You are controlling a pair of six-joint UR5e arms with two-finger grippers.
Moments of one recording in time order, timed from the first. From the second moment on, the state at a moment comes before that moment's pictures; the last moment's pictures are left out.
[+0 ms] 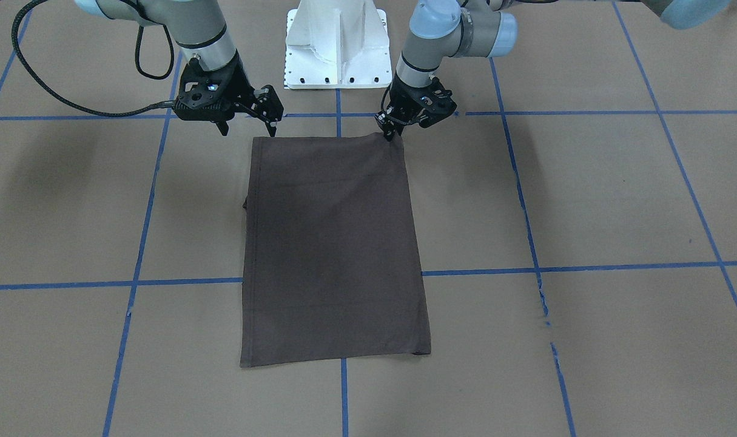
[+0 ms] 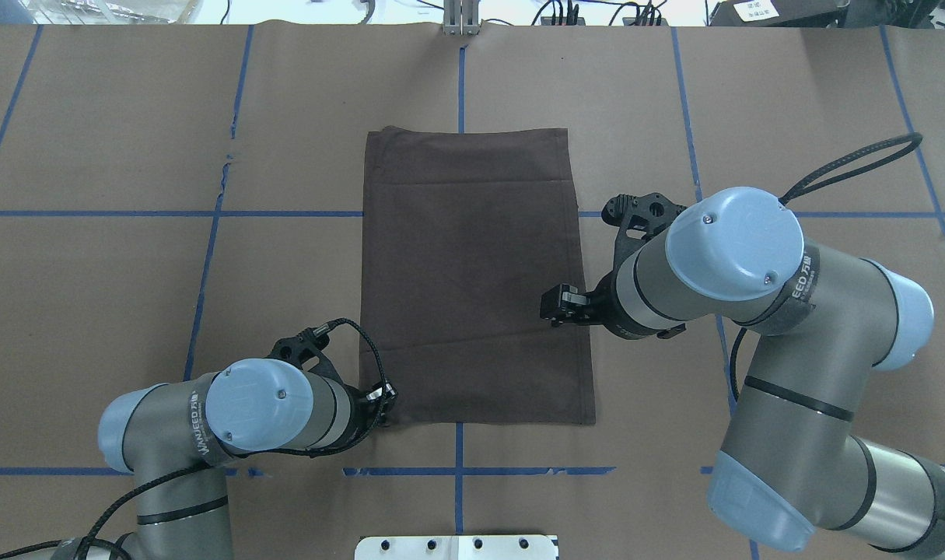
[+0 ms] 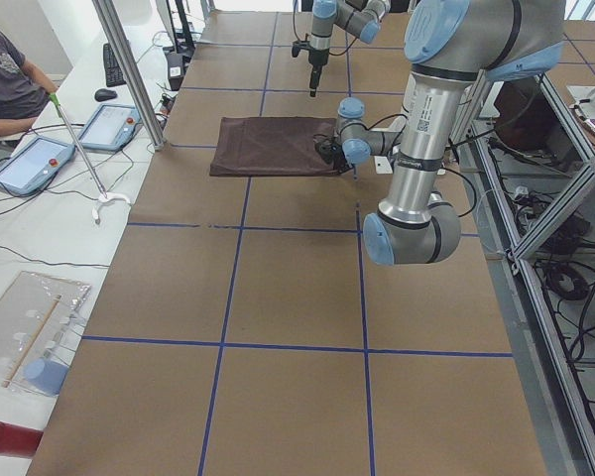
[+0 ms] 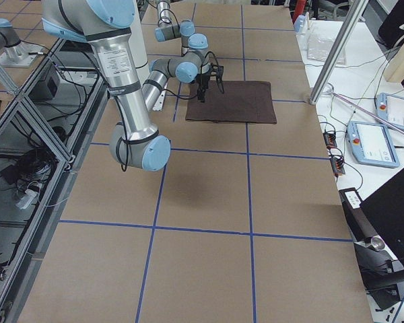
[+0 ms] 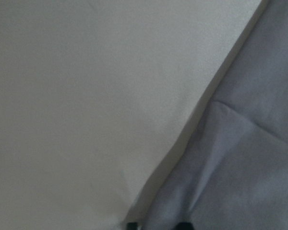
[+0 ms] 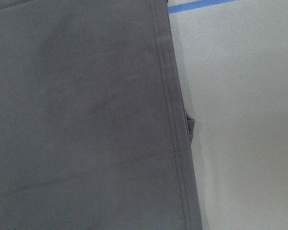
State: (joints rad) left arm -0.26 -1.97 -1.84 -1.85 -1.71 -2.02; right arm 0.51 -1.17 2.07 -1.62 1.87 1.39
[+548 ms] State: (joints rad) left arm -0.27 -1.97 -1.88 -1.85 -1.72 -2.01; right arm 0.51 -1.17 2.07 -1.62 1.88 1.40
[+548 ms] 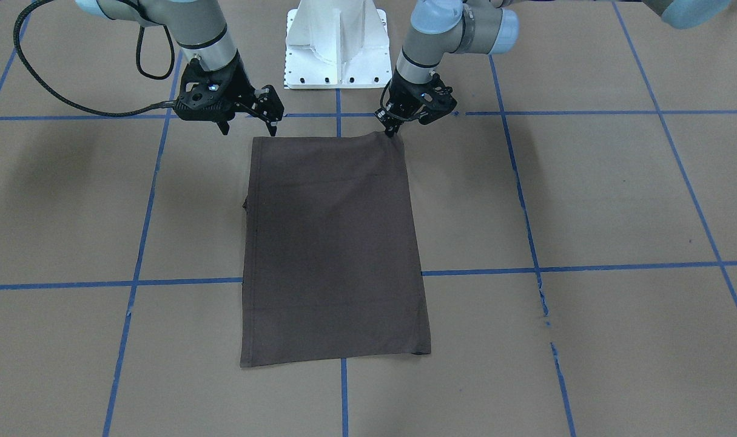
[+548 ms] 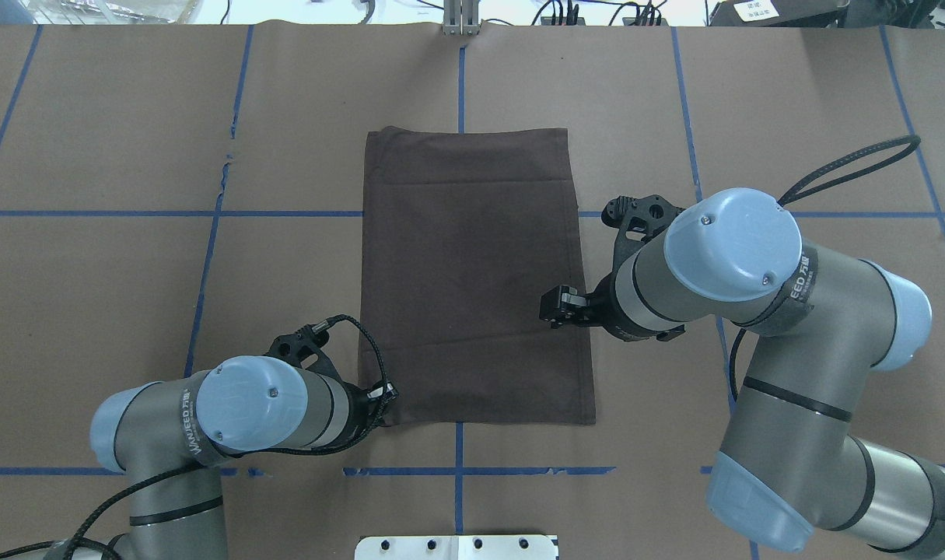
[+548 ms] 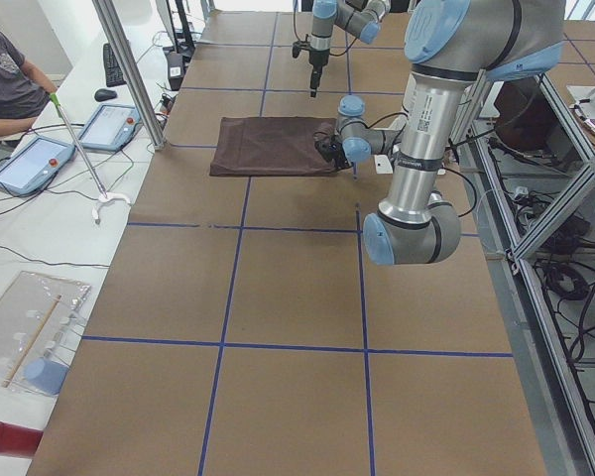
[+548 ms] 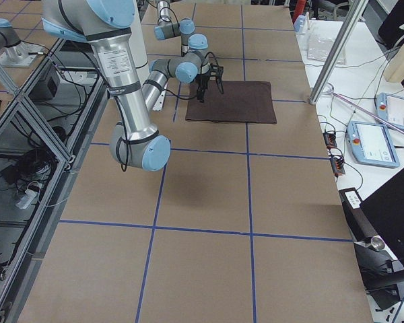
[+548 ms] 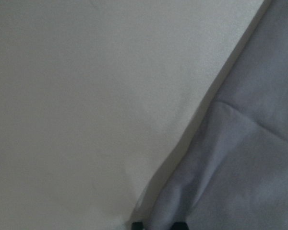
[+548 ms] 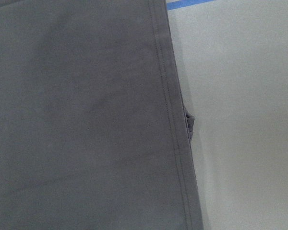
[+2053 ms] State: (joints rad) left arm -0.27 -1.97 -1.91 -1.86 -1.72 -2.00; right arm 0.32 -1.11 1.89 -1.61 1.66 1.91
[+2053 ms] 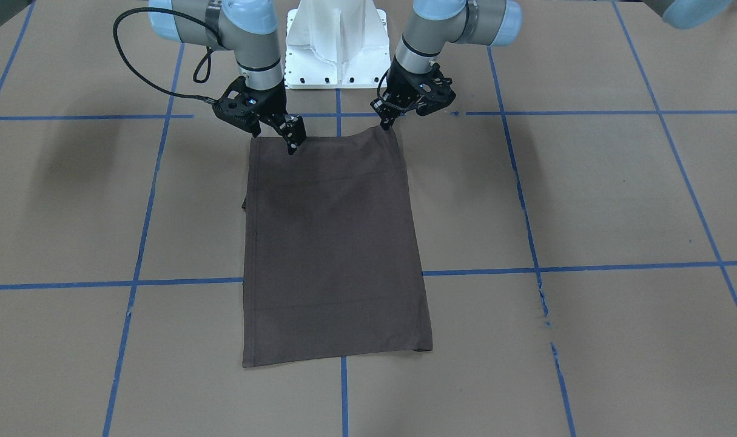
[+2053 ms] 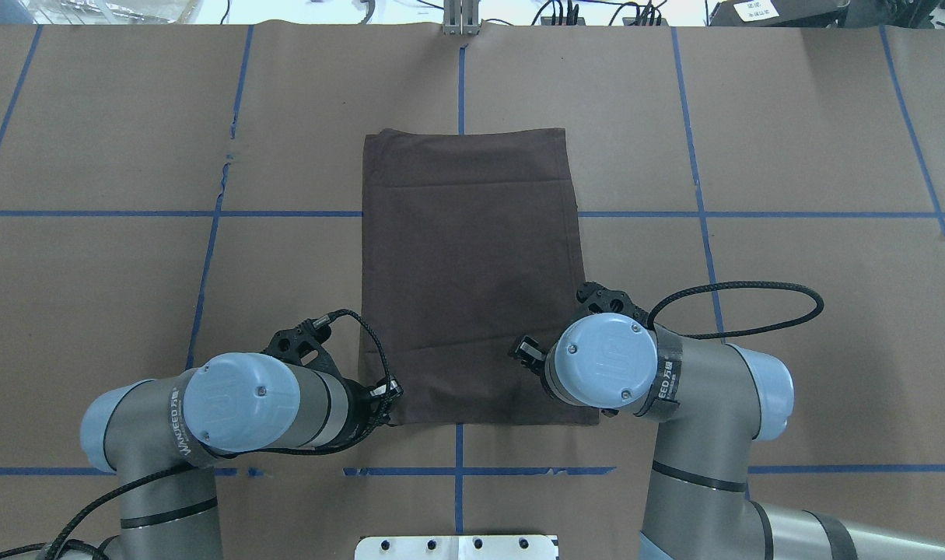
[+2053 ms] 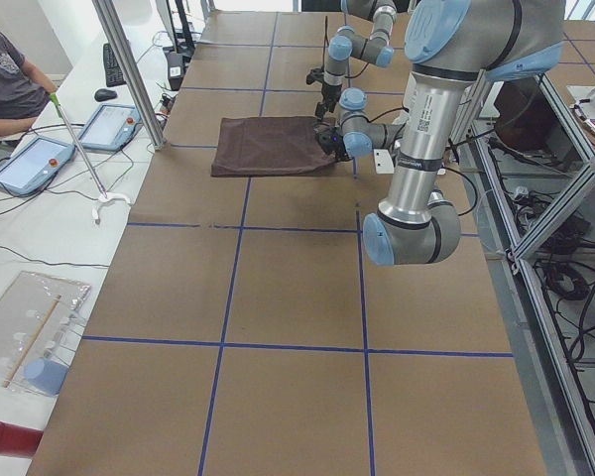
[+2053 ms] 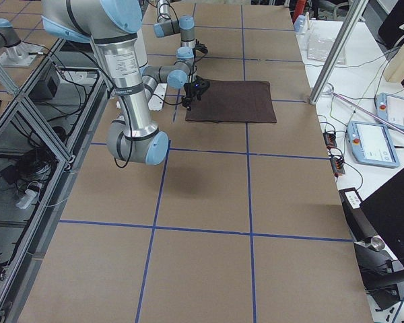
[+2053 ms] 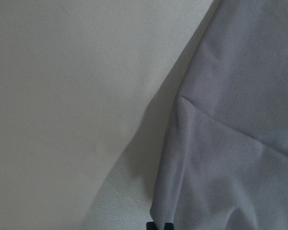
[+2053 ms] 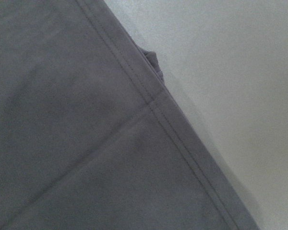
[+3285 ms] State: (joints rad) left arm -0.27 -1.97 -1.91 -1.86 -1.71 -2.00; right arm 0.29 -1.12 1.85 -1.61 1.67 1.92
